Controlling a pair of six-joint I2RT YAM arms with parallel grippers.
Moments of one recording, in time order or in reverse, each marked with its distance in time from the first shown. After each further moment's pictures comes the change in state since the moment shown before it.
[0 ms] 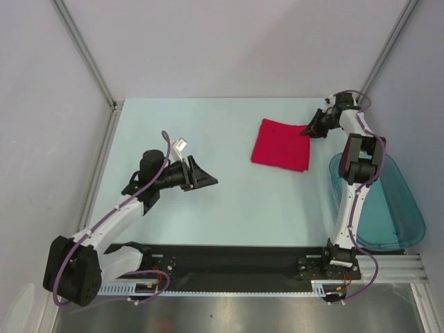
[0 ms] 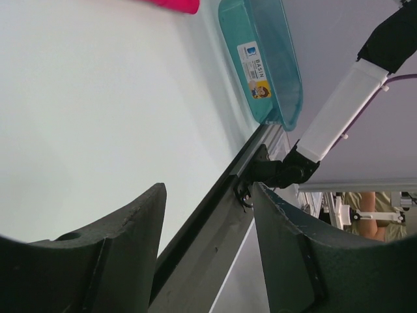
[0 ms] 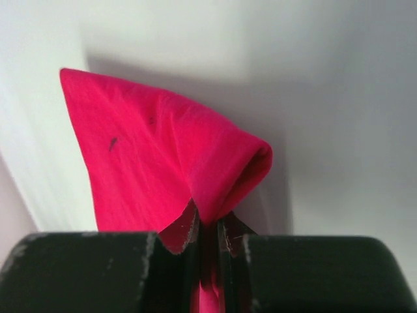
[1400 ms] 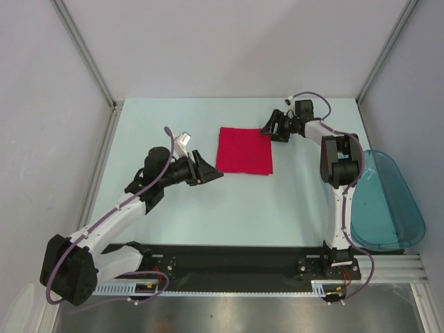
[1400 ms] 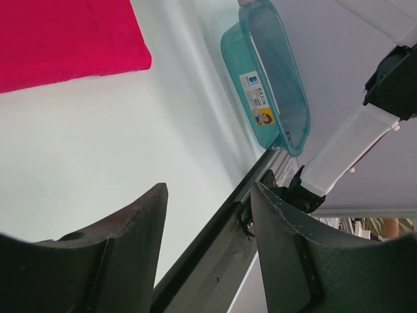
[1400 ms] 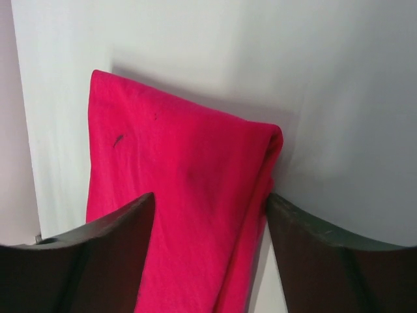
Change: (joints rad) left arm -0.106 0.020 0.072 0.016 -0.175 -0.019; right arm 0.236 -0.064 -0.227 0.438 -0.014 0.106
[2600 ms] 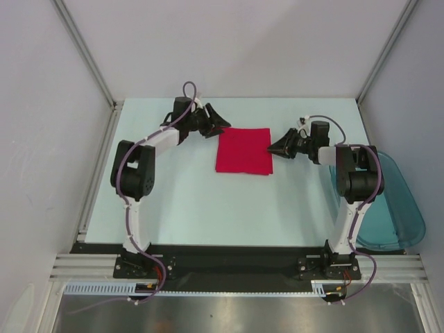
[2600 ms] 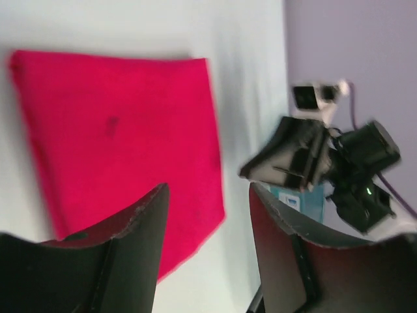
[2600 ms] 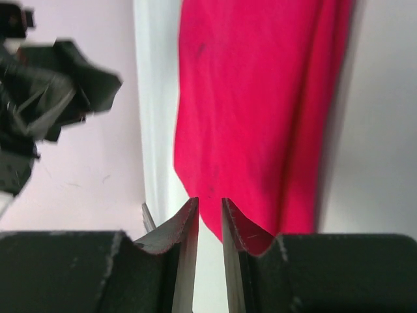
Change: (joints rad) left arm 0.185 1.074 0.907 -0.043 0.072 -0.060; right arm -0.076 -0.303 -0.632 0.505 -0.274 0.351
